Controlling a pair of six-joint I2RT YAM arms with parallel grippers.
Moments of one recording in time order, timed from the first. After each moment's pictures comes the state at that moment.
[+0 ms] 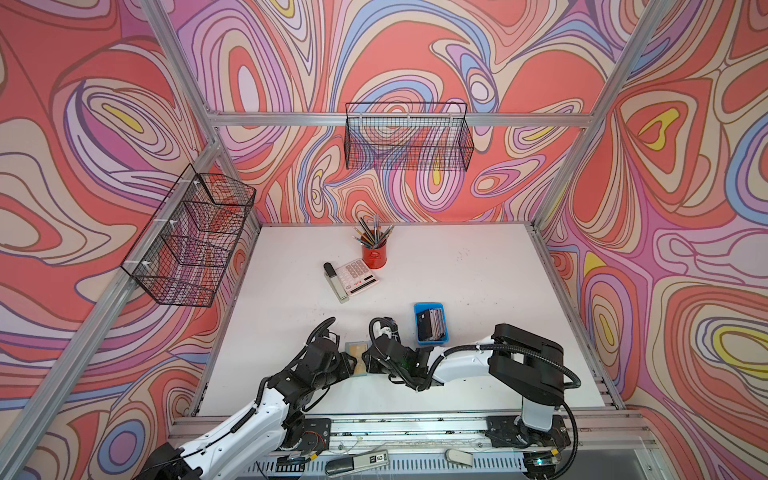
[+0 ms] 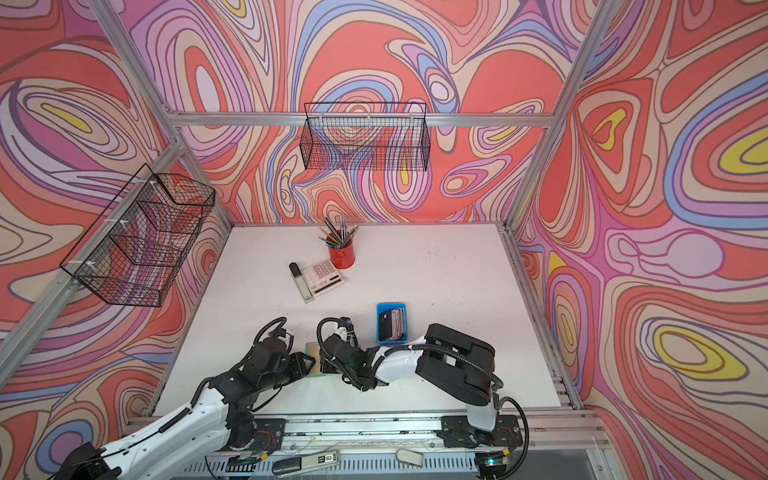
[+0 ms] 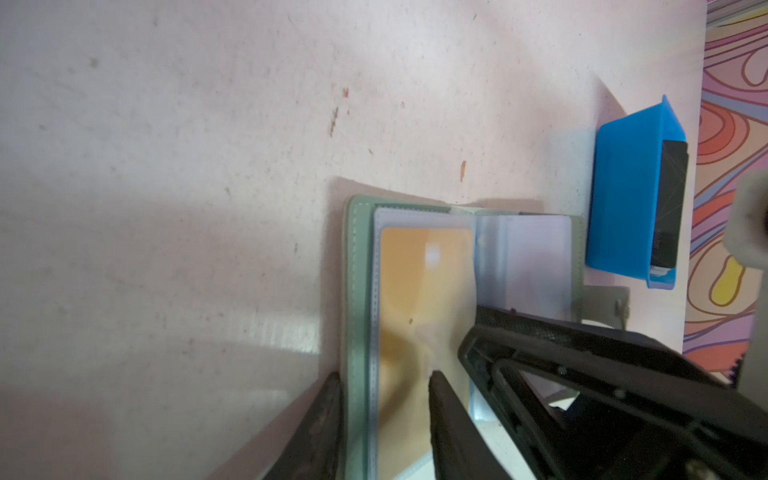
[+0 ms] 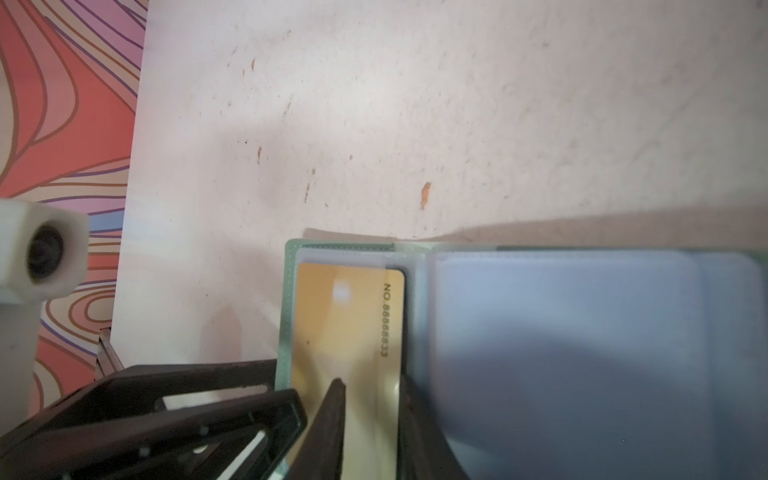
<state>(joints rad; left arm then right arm) -0.59 0.75 0.16 -0.24 0.10 -0.96 1.19 1.88 0.92 0.21 0.15 1.11</state>
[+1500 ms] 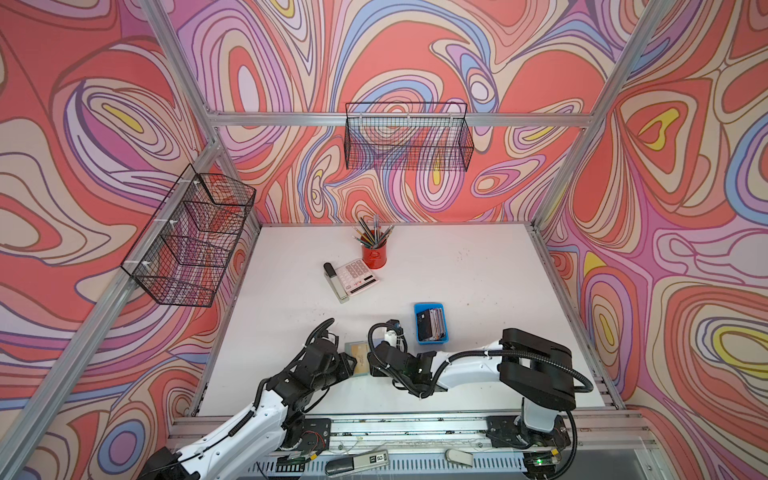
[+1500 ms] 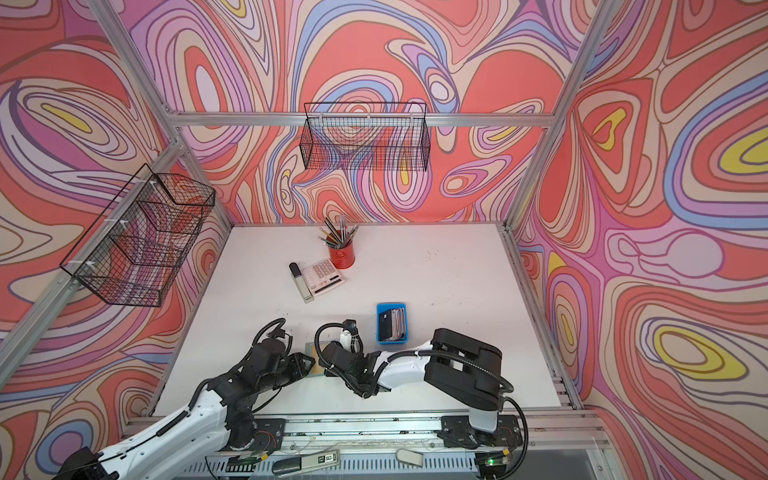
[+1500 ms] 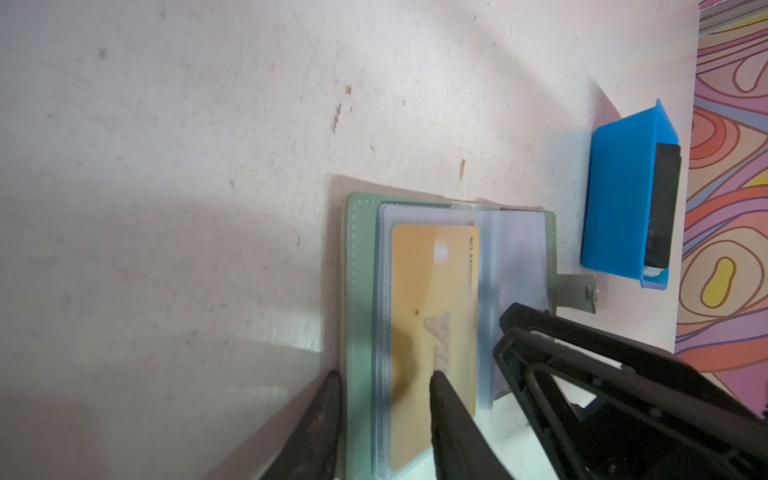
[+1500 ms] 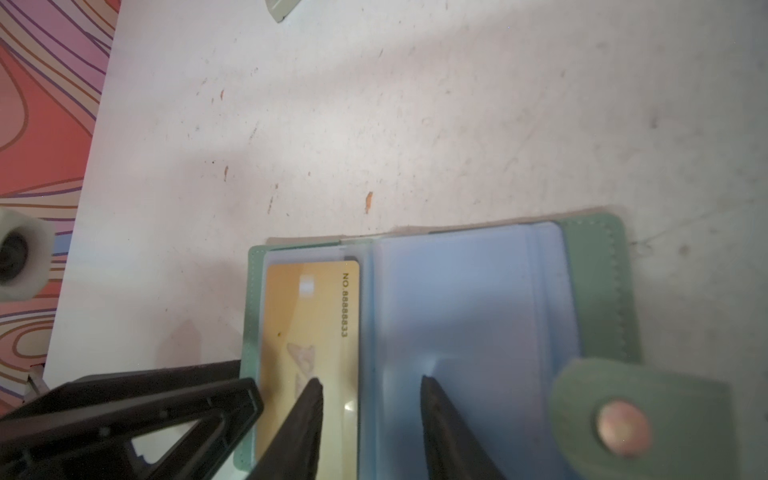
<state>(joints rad) -0.59 0.72 0.15 -0.26 0.10 -0.97 1.23 1.84 0.90 0.13 0.32 1.13</state>
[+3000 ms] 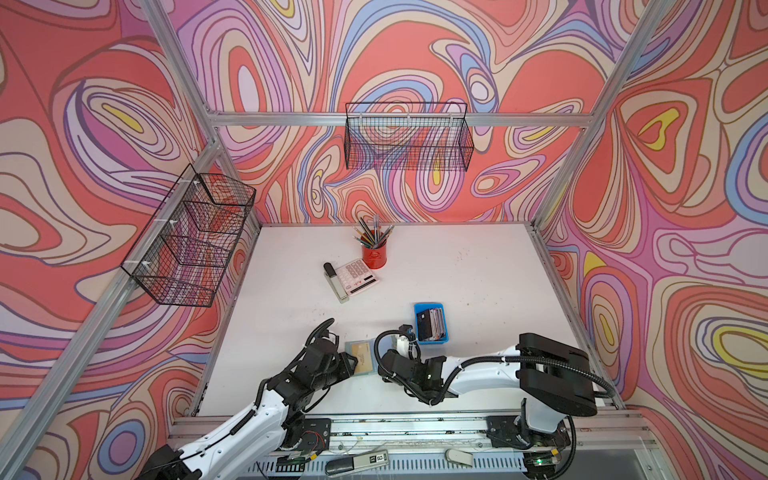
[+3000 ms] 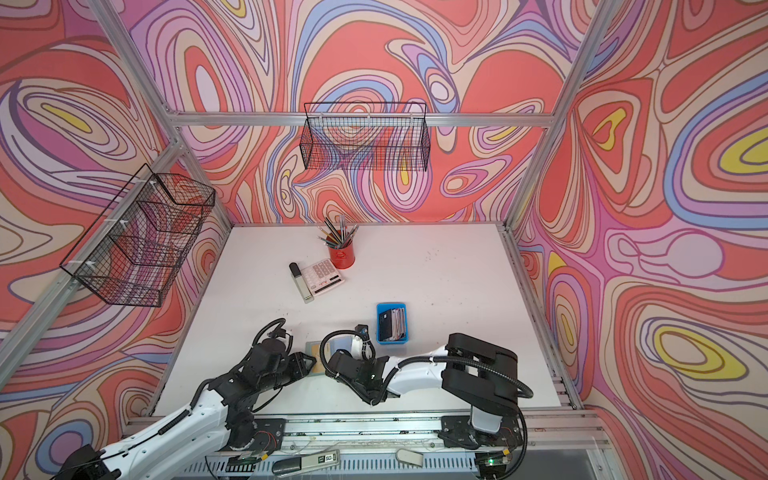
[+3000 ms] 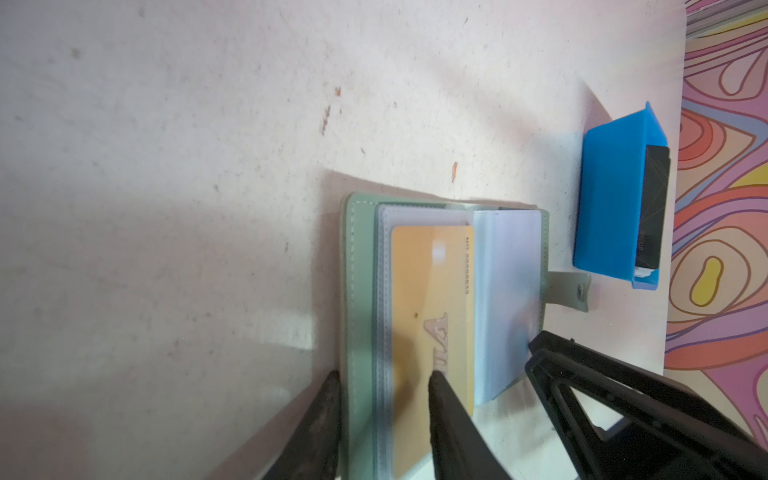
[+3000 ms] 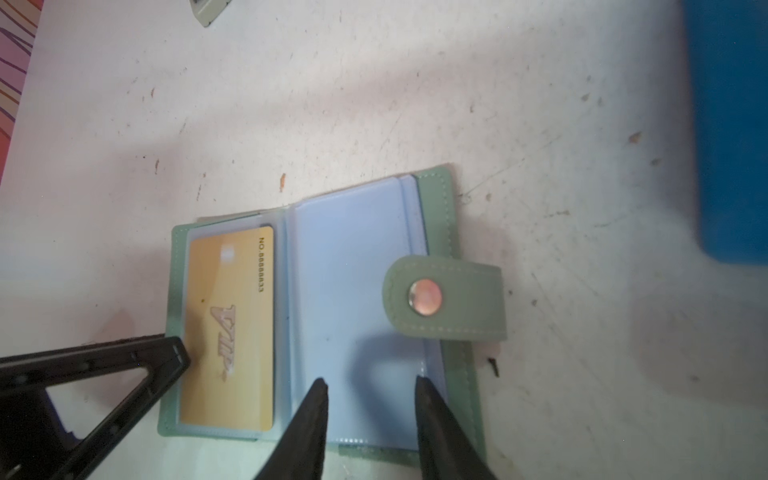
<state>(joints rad) -0.59 0.72 0.14 -0.22 0.11 -0.98 1.27 1.73 0.83 -0.05 0.43 1.19</state>
